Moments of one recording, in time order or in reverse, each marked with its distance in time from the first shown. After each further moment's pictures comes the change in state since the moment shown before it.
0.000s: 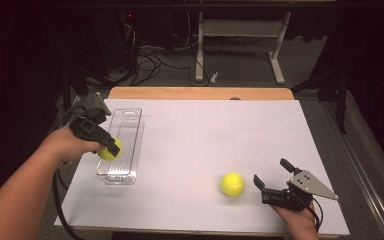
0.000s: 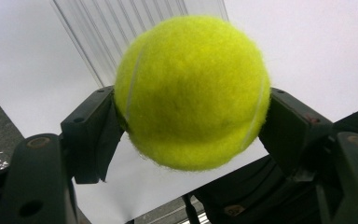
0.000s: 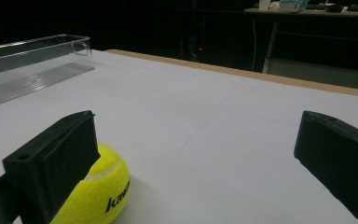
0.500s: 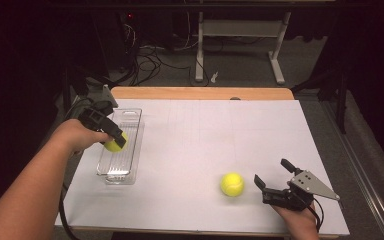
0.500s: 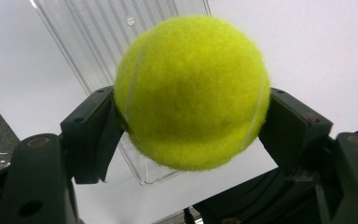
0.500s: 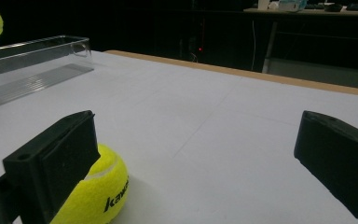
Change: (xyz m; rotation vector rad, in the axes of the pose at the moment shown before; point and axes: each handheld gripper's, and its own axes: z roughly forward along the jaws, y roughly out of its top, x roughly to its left) left arm -0.015 0.022 0.013 -0.004 0.022 -0.015; right arm -0.002 -0.001 -0.001 -0.002 0.000 0.006
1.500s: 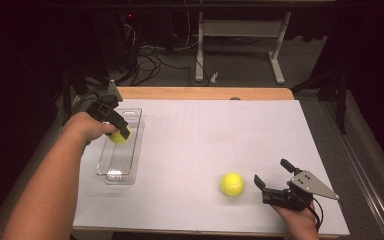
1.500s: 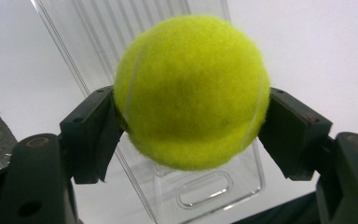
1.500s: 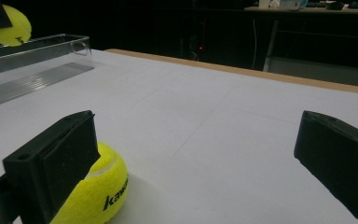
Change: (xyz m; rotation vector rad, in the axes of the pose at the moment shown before) left arm 0.001 0.031 0.029 -0.031 0.047 -0.032; right arm -0.001 -0.001 0.001 0.004 0.003 0.002
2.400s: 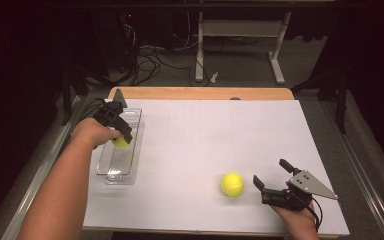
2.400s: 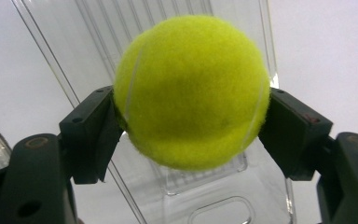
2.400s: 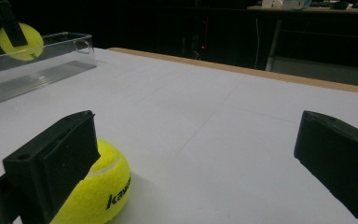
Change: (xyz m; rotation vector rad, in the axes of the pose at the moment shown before) left arm 0.002 -0.003 0.031 -0.009 0.054 0.016; right arm 0.002 0.000 0.001 0.003 0.008 -0.006
